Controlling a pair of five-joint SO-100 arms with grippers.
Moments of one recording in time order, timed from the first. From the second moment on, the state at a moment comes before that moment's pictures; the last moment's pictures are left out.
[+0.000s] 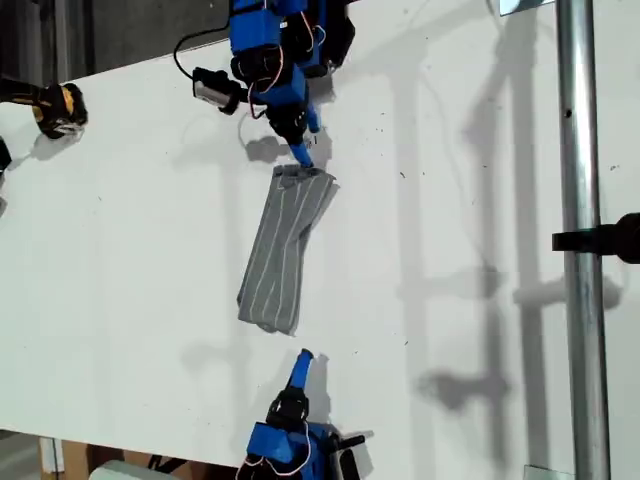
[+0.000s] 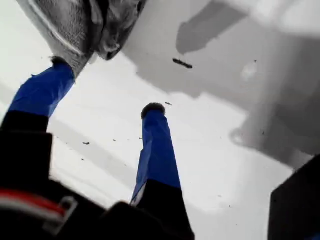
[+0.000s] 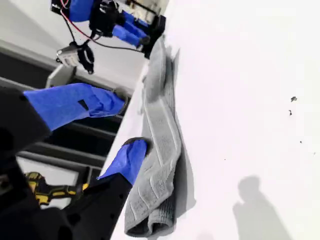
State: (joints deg) arm 0 -5.3 198.5 170.2 63.6 -56.2; arm 1 2.5 142.2 148.9 70.8 97.9
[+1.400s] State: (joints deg) arm 0 -3.8 198.7 170.2 63.8 -58.0; arm 1 9.2 108.9 126.9 63.3 88.0
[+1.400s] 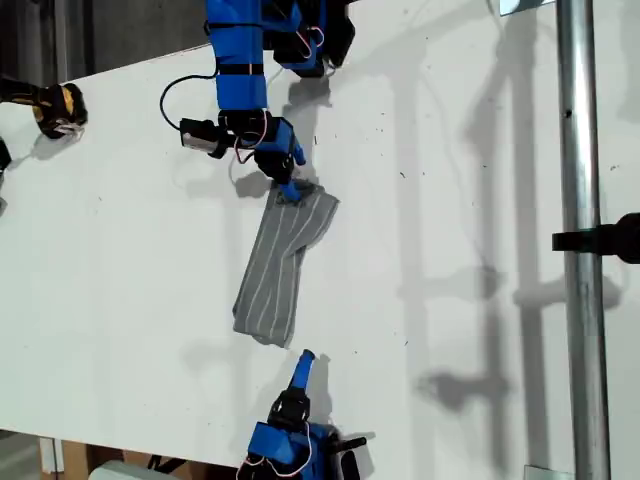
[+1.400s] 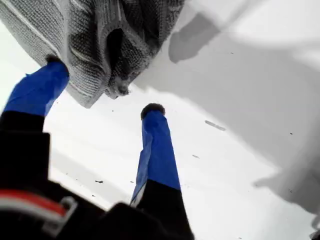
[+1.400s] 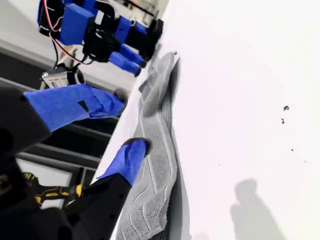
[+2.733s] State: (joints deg) arm 0 -3.8 198.8 170.2 64.6 -58.1; arm 1 3.6 109.8 112.9 96.7 85.9
